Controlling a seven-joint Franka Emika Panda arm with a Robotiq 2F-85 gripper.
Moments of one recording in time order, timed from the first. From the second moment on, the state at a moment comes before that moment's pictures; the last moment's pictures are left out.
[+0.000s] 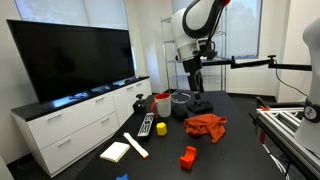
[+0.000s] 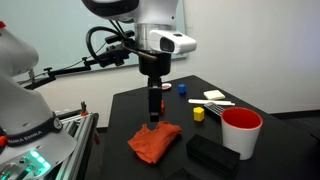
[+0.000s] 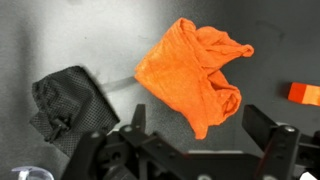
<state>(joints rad) -0.16 -0.11 -0.23 -2.56 -0.04 2.25 -0.11</state>
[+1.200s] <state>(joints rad) -0.19 0.12 -0.19 -2.66 -0.05 2.63 -0.45</state>
